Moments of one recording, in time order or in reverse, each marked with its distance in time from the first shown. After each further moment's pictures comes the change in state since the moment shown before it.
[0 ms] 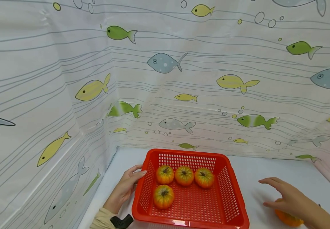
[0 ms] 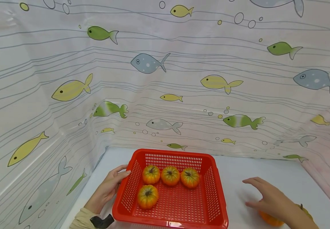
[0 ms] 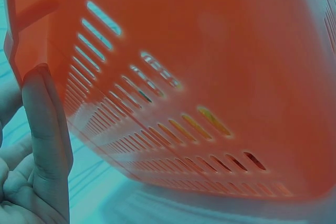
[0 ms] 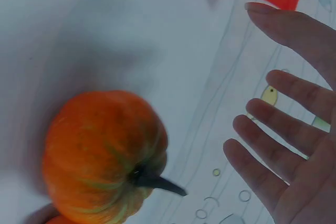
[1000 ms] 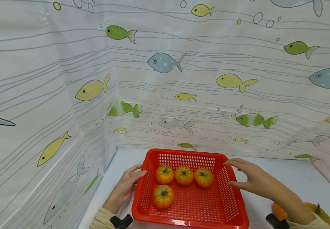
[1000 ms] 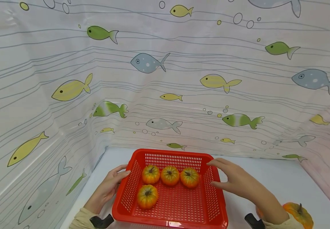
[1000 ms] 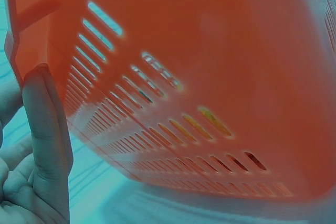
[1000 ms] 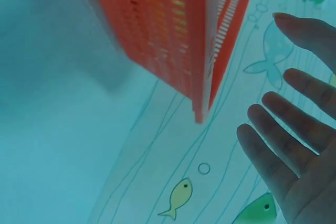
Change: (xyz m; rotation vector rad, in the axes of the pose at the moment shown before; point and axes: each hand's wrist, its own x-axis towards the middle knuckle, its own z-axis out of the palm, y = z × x) left_hand 0.000 -0.001 -0.001 0.014 0.008 -0.007; right_hand 0.044 -0.106 -0.016 0.056 0.101 -0.353
